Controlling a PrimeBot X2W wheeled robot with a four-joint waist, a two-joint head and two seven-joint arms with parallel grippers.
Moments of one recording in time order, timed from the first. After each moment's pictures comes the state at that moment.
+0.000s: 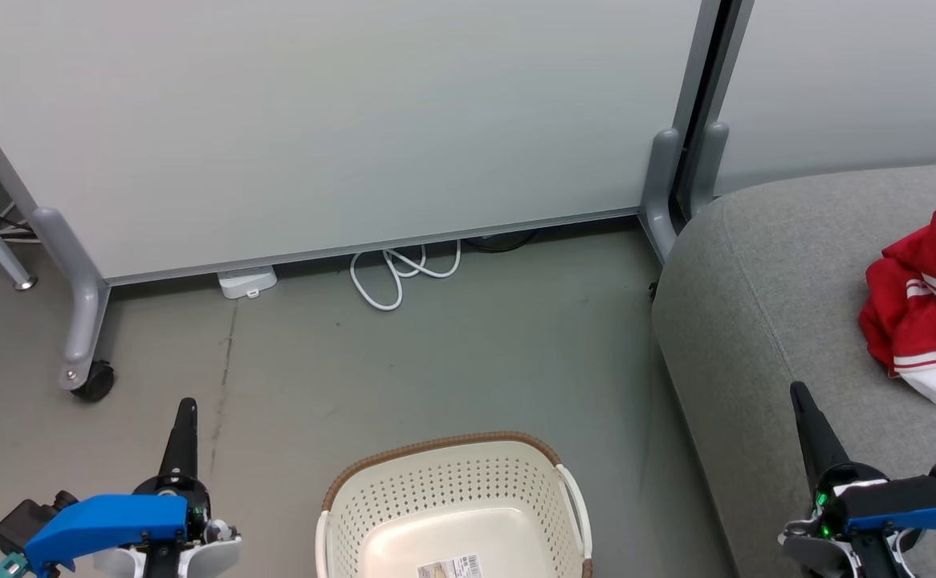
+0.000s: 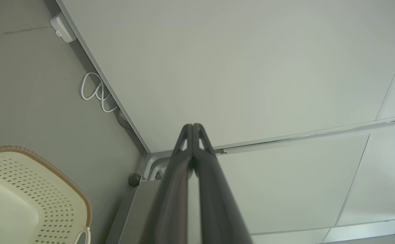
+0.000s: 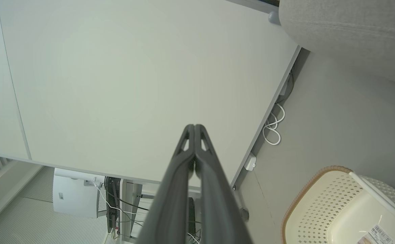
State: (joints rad) left arm -0.08 0.05 0.08 0.28 -1.39 -0.13 0.05; right arm -0.09 -0.06 -0.09 0.26 1.37 0.13 0.07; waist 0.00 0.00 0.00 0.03
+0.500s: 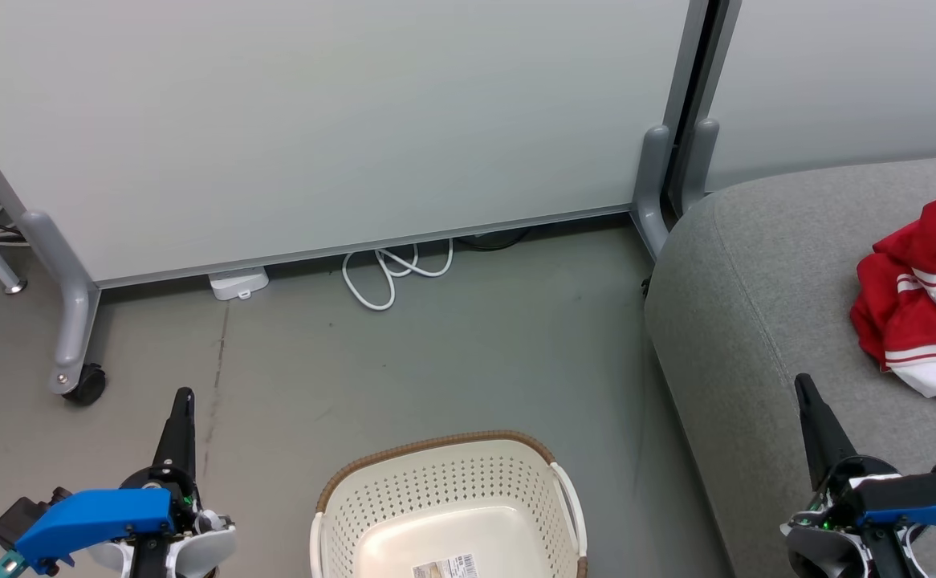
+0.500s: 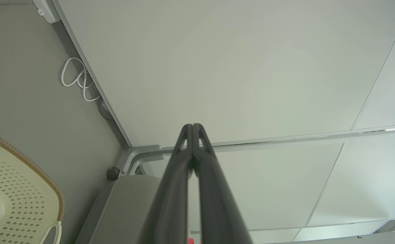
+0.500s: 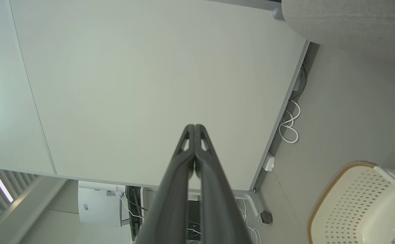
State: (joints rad) left arm -0.09 0.05 0.10 0.27 -1.50 -0.13 0.08; right arm -0.10 -0.06 -0.10 0.25 1.49 0.13 0.09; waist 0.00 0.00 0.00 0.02
